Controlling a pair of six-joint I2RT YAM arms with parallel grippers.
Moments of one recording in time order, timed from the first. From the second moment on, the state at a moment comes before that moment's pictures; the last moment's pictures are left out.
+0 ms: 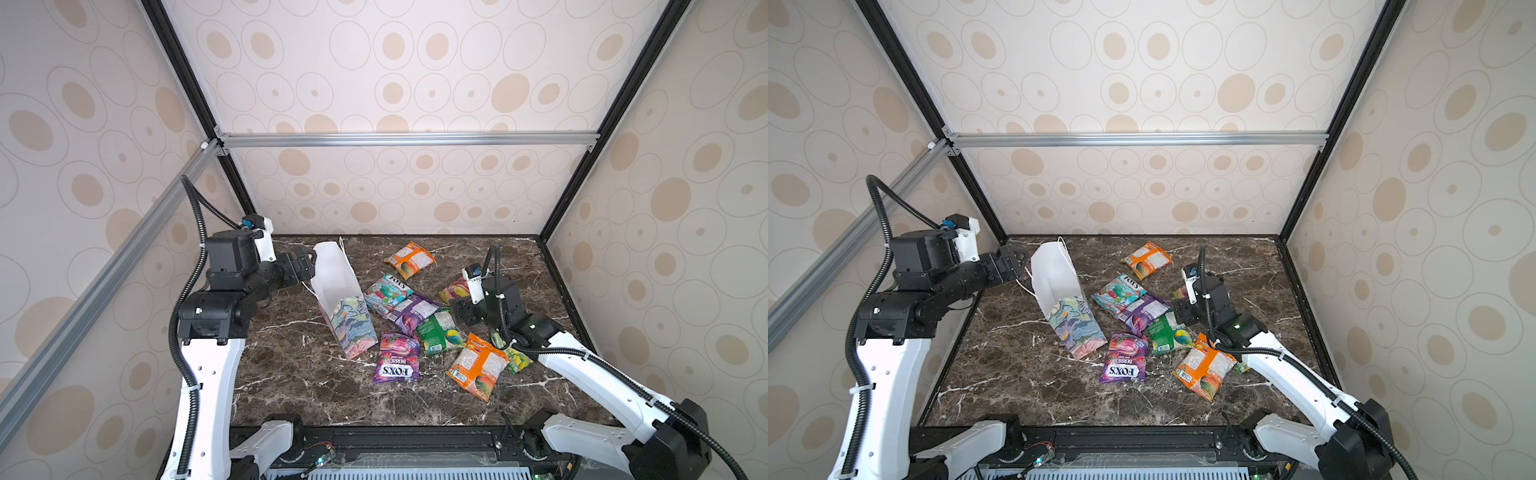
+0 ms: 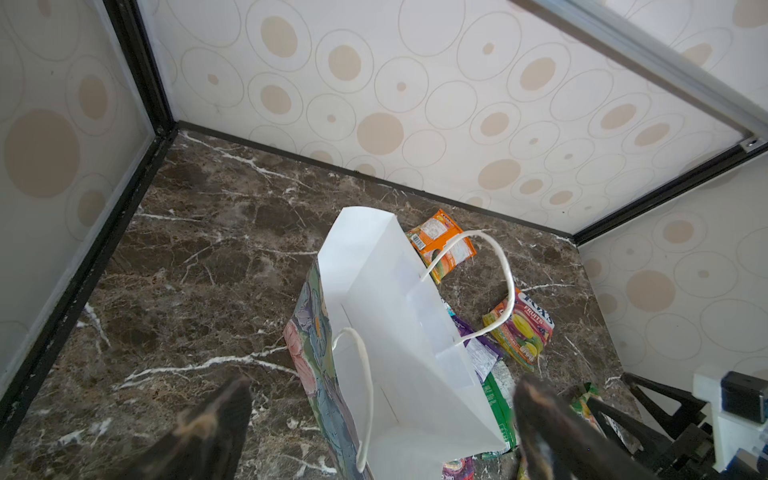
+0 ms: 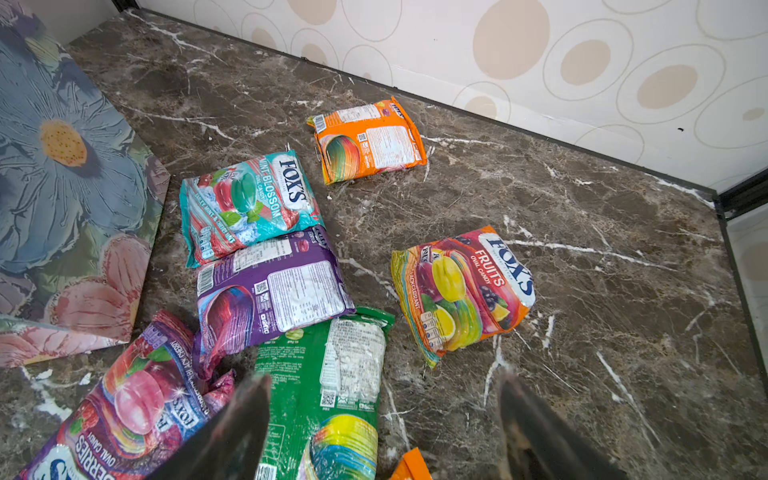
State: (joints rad) left arm -0.02 1.08 1.56 -1.01 0.19 -0.32; right arm 0.56 1.12 0.88 -0.37 0.21 0.06
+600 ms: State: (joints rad) left arm -0.02 1.08 1.39 -0.96 0.16 -0.27; right arm 0.56 1.07 0.86 -0.41 0.24 0.04
